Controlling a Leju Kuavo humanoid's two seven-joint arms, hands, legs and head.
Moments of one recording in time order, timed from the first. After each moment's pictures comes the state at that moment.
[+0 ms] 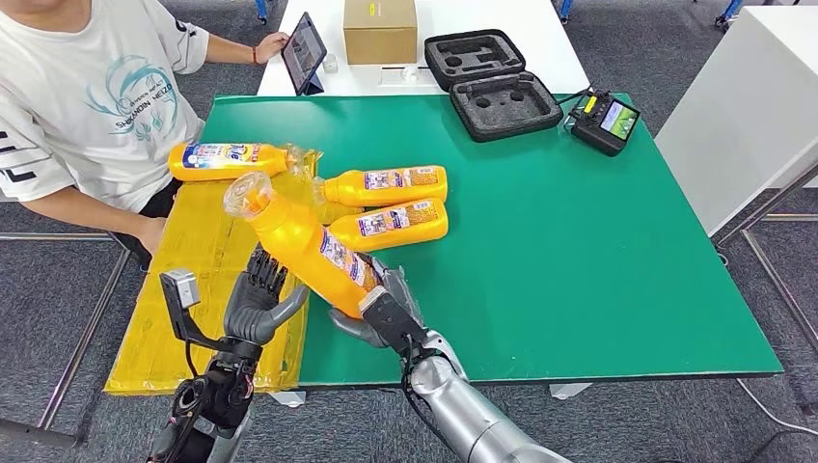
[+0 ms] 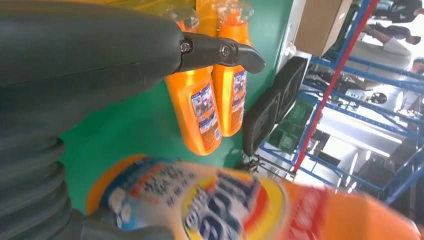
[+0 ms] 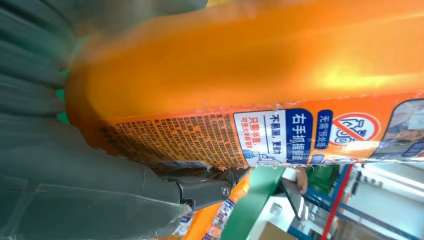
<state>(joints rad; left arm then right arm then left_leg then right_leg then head) -0.15 -0.11 -0.13 -1.30 0.51 -0.10 -0.42 -0.46 0.31 0.37 -0.64 0.19 -0.33 -0.67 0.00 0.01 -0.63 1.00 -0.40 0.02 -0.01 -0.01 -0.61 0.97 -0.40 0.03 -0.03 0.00</state>
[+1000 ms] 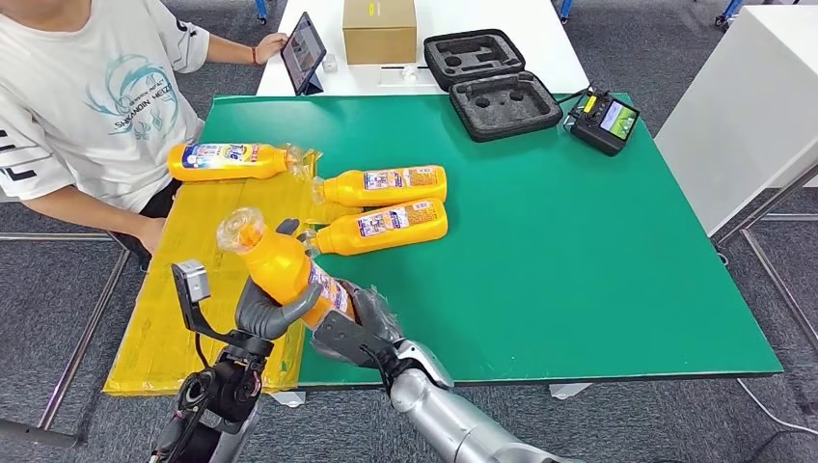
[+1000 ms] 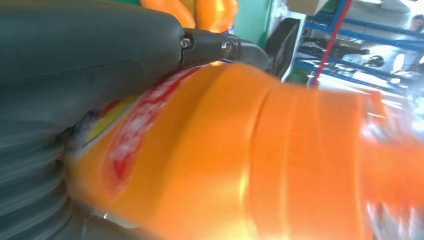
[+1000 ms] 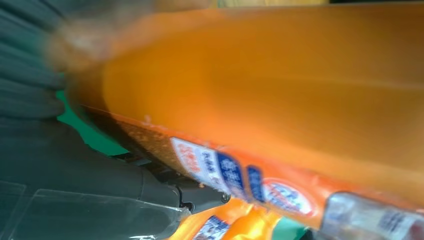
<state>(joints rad) -0.17 -0.10 -0.20 -1.33 0.54 -0.14 -0.38 -0.49 0.35 0.53 -0.53 0.31 -0.38 -0.47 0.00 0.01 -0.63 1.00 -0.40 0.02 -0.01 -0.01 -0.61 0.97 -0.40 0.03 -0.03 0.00</state>
